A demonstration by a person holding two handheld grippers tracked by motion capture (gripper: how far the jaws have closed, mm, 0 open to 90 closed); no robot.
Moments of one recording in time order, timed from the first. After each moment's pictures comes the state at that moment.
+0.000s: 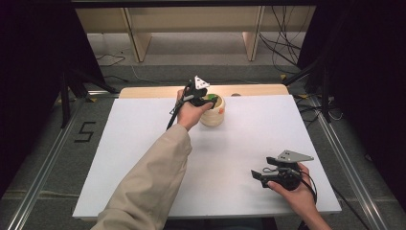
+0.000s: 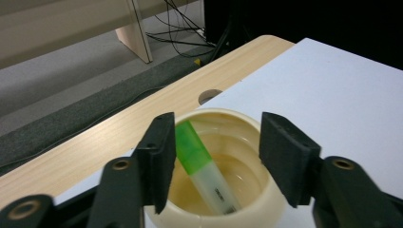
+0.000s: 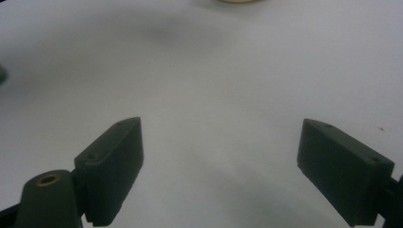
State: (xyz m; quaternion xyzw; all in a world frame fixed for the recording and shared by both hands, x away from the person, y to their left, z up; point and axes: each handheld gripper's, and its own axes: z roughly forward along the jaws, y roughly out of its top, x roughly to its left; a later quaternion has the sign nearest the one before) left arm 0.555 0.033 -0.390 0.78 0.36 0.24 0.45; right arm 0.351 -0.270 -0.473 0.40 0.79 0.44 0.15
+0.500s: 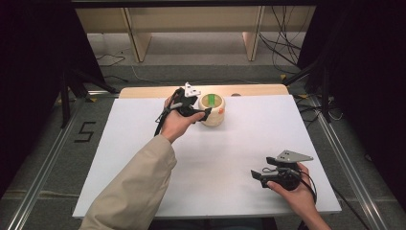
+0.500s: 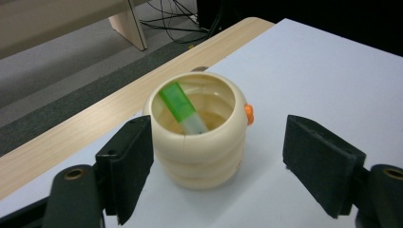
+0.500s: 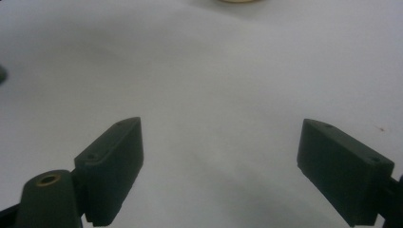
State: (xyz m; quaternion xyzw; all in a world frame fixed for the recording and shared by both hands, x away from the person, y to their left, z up) left arm 0.501 0.065 -0.375 0.80 0.35 0.24 0.43; right arm 0.351 -0.269 -0.473 0.40 0.79 0.44 0.15
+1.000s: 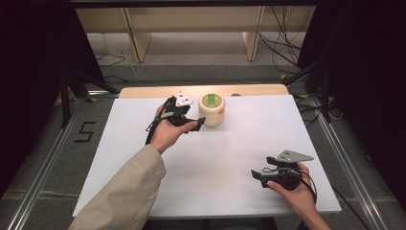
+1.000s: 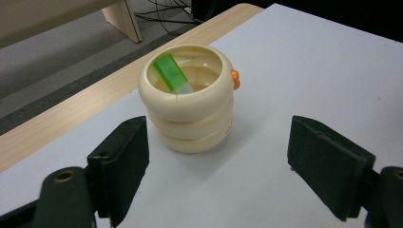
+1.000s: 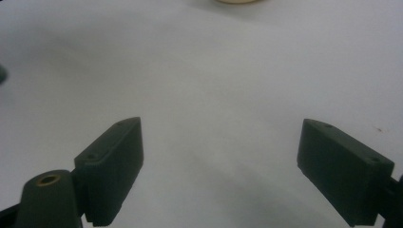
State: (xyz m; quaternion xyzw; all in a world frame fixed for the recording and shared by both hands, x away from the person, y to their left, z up) left arm 0.473 0.083 -0.379 0.81 0.35 0.22 0.42; right arm 0.351 -0.269 -0.472 0.40 0.79 0.44 0.15
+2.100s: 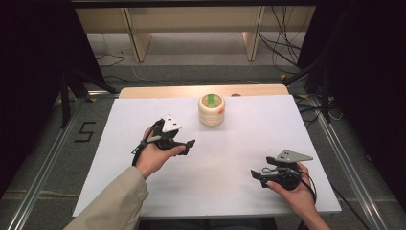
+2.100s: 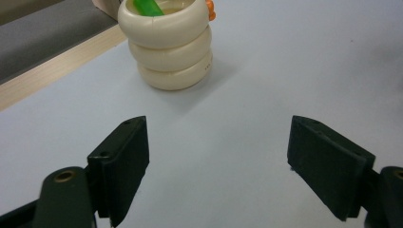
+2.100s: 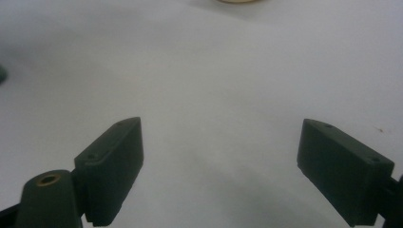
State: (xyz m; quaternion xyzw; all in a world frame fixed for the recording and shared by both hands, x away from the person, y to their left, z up) left arm 0.419 0.116 -0.412 0.82 0.34 0.21 0.41; right arm 0.352 -0.268 -0.473 0.40 0.79 0.43 0.15
